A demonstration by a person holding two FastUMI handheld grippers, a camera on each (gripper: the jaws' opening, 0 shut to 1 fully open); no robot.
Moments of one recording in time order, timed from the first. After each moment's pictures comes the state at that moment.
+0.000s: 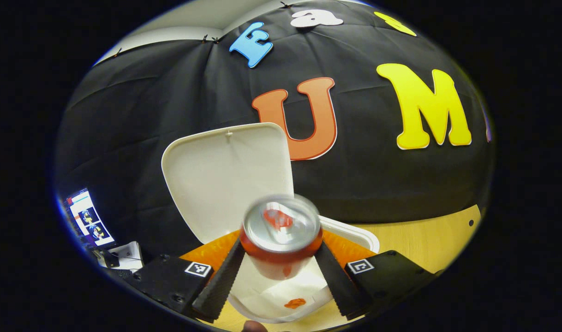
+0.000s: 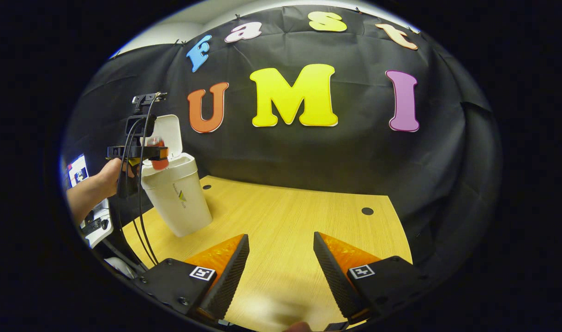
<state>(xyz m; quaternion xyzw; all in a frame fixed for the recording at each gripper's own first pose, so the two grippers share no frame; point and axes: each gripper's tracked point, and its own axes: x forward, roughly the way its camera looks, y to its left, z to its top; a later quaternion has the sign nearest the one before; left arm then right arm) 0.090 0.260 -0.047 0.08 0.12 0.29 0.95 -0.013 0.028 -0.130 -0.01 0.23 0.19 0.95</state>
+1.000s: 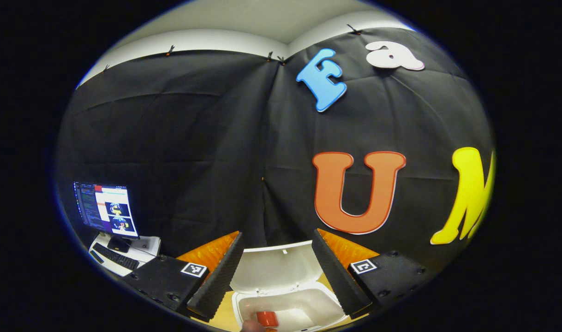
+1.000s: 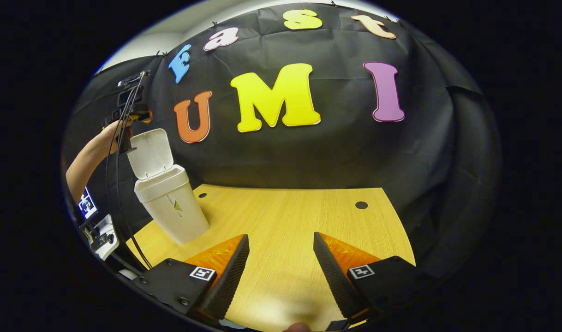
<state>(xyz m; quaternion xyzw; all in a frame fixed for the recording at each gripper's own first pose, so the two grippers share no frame) 0.100 0.324 0.123 -0.02 0.01 0.46 0.89 -0.003 -0.002 -0.121 0.04 0.24 0.16 0.96</state>
